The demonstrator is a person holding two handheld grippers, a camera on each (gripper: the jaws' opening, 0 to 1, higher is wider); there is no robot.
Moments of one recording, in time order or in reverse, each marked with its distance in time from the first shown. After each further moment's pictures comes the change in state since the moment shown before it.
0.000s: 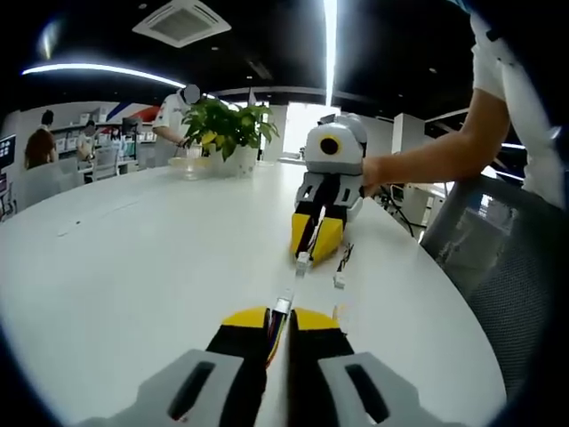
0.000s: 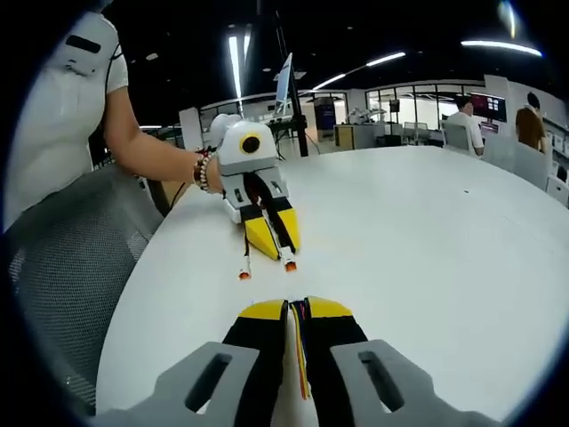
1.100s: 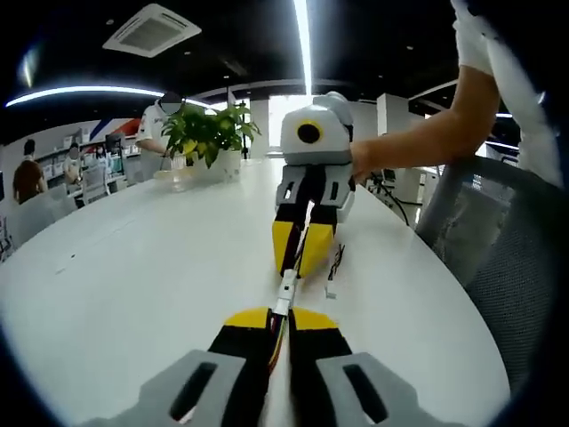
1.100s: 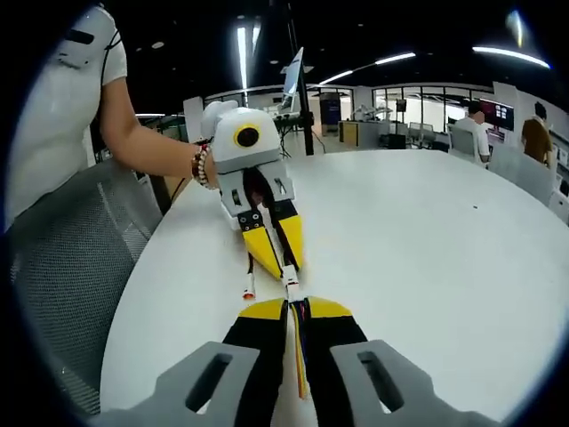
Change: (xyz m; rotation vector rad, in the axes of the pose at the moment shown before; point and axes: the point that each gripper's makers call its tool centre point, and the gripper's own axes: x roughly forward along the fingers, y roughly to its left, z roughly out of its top) left arm 0.004 -0.010 0.017 0.125 0.029 -0.018; right arm 0.013 0.004 0.016 -0.047 0.039 -0.011
